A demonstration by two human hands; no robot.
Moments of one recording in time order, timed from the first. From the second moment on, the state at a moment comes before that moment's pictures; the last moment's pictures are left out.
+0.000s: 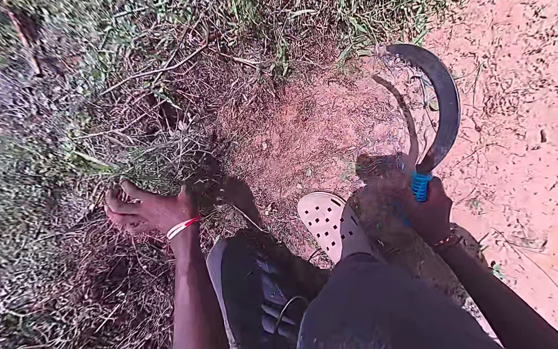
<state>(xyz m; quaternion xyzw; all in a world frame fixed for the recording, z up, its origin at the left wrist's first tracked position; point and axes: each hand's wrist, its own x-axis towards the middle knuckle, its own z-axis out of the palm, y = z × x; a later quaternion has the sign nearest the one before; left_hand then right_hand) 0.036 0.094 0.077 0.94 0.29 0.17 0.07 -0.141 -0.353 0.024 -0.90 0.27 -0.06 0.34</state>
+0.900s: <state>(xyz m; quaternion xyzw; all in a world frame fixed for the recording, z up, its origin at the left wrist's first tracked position) -0.018 -0.205 0.023 0.77 -0.15 -0.27 0.55 -0.184 -0.410 -0.010 -0.92 0.35 0.02 0.19</state>
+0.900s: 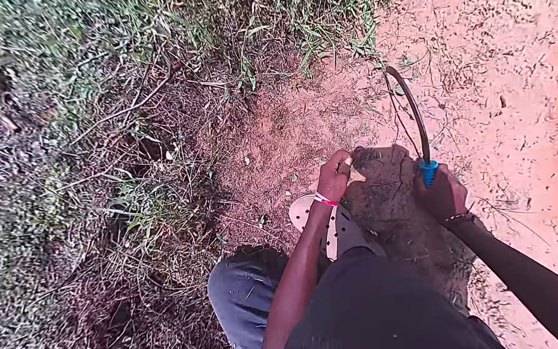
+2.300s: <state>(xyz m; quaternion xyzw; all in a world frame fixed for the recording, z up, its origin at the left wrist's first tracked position) 0.007 -0.231 0.035 0.89 -0.14 -0.41 0.12 -0.184 -0.414 -0.016 -0.92 0.33 0.00 0.20</state>
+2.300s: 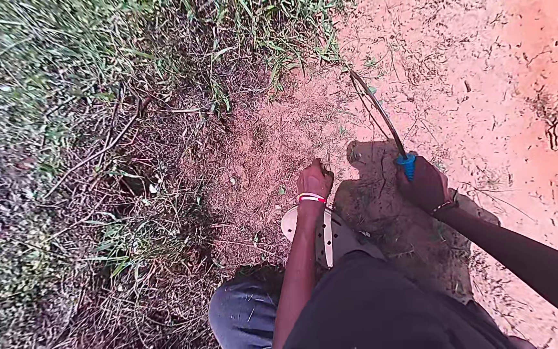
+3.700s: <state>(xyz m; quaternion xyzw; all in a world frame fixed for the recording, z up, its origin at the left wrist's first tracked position) -0.055 -0.299 0.029 0.89 -0.31 -0.32 0.11 -0.193 -0.432 -0.016 -0.90 0.30 0.00 0.31</state>
